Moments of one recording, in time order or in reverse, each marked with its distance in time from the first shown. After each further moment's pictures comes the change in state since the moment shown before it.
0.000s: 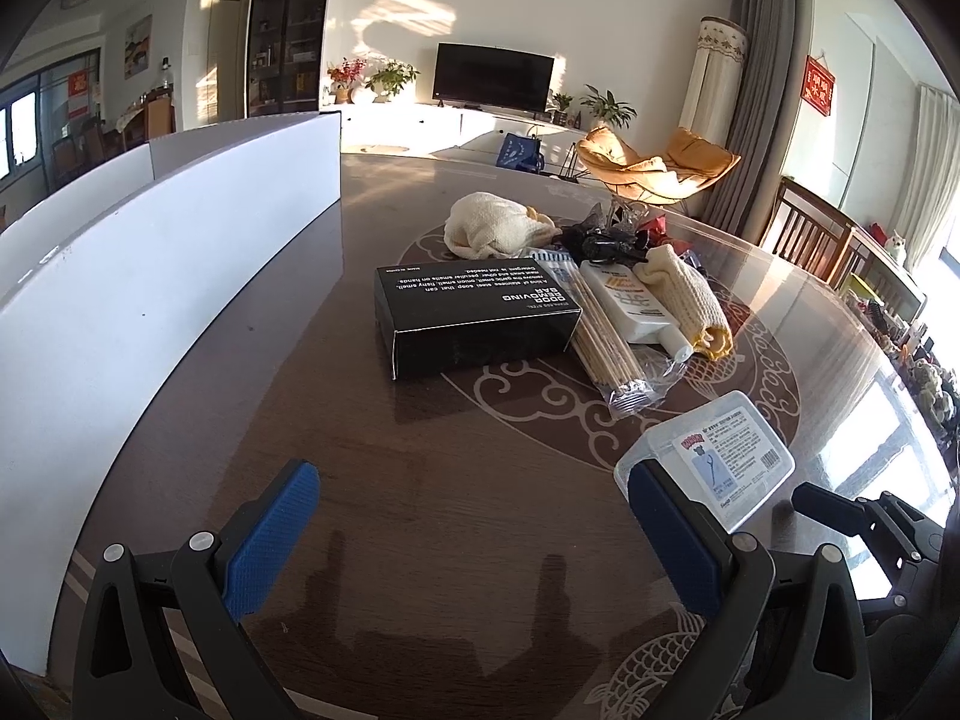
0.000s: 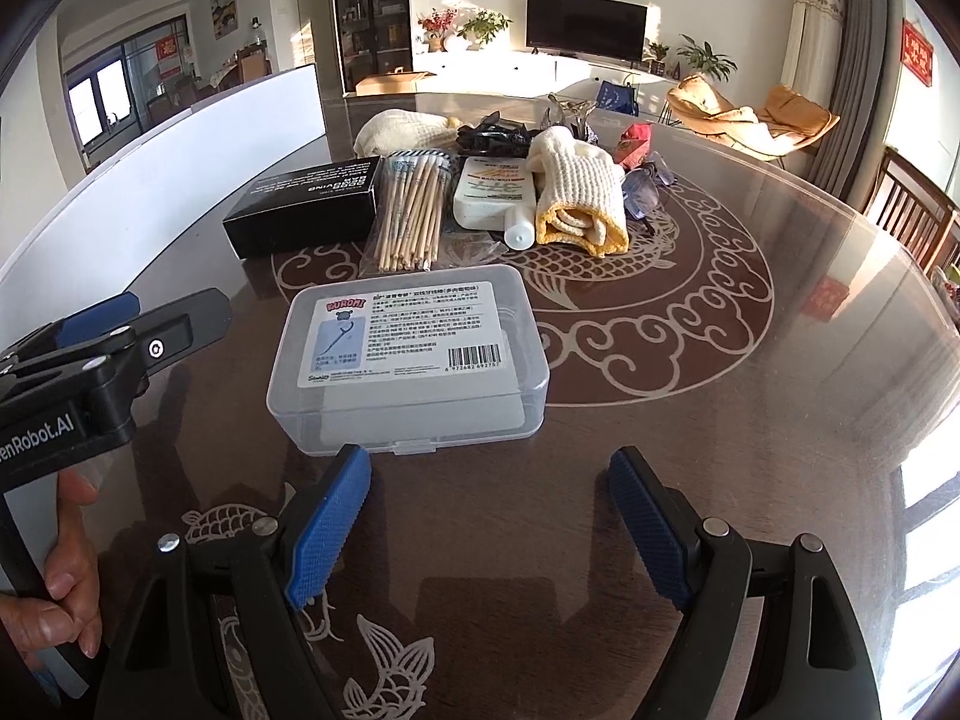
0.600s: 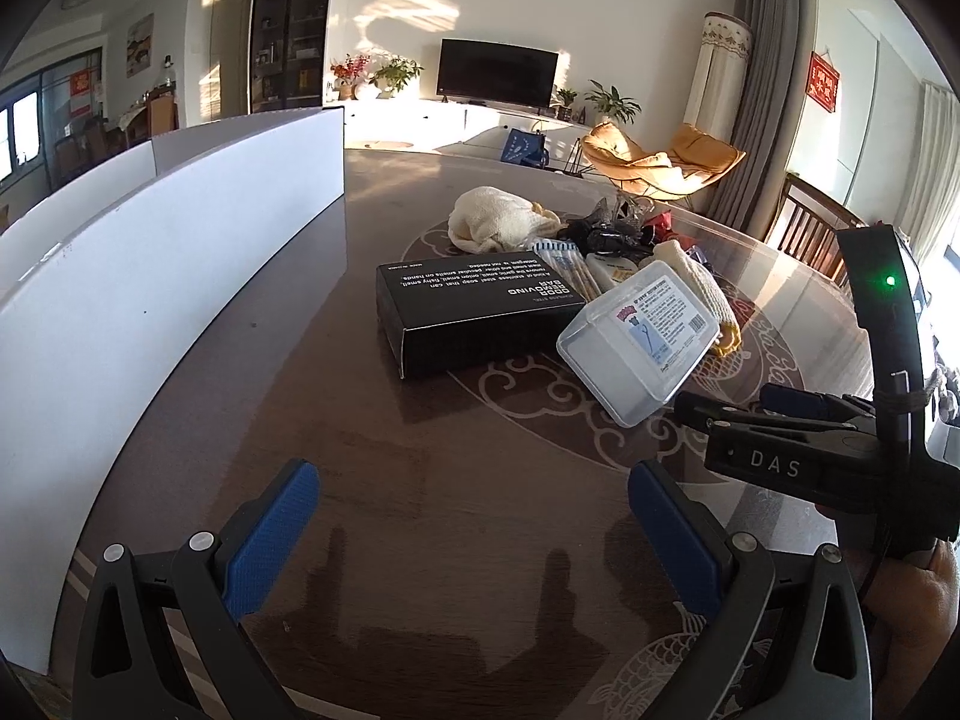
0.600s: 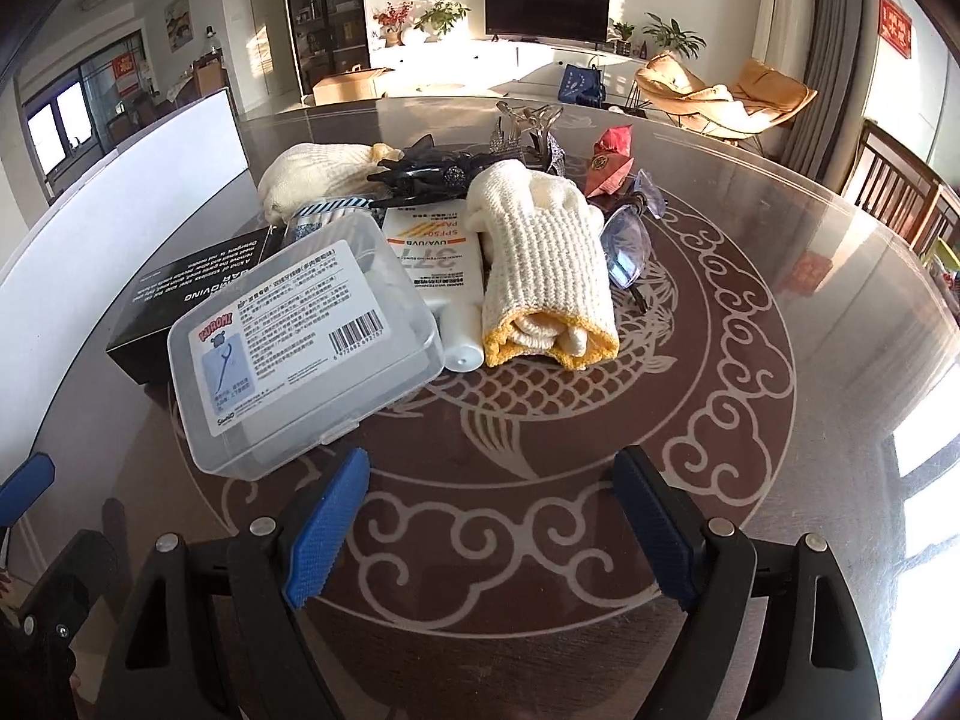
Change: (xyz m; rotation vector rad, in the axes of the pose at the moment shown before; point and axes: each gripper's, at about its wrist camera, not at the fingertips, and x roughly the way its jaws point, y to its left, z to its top) left arm -0.006 0.001 -0.004 -0.002 0.009 0.010; right arm 0.048 -0.024 0.065 0.078 0.026 -0.051
